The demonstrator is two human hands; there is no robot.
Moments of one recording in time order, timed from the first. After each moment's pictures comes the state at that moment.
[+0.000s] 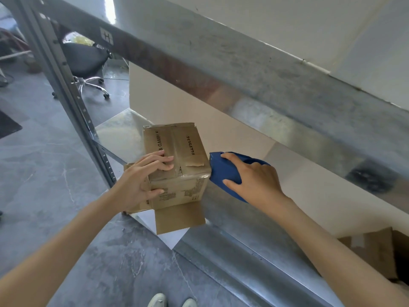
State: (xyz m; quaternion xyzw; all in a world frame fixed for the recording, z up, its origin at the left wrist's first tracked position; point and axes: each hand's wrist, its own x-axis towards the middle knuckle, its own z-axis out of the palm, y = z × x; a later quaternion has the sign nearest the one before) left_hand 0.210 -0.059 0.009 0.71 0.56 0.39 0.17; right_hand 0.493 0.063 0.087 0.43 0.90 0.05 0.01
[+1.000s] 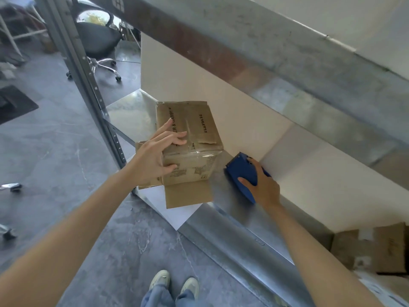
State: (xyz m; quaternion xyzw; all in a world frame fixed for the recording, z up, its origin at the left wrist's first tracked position) left_hand 0.222 -0.045 0.006 0.69 0.59 0.40 0.15; right_hand 0.550 0.093 -0.057 0.56 0.80 -0.18 -0.12
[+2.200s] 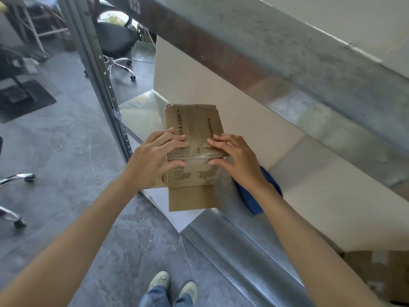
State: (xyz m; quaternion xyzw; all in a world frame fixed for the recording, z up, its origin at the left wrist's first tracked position) left_hand 0.222 -0.056 0.009 0.68 0.66 0.34 -0.01; right_hand 0.442 0.090 0.027 0.24 0.92 -0.18 -0.25
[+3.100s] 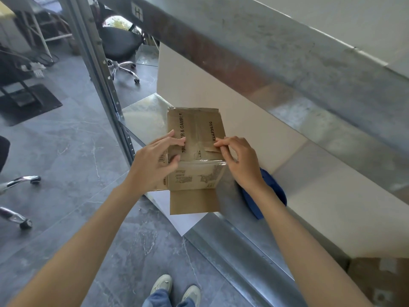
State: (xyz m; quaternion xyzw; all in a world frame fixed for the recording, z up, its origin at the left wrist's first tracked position) left_hand 0.231 -0.060 0.016 0.57 0.67 0.47 0.08; right_hand 0.431 0.090 0.031 0.30 0.87 -0.25 -0.29
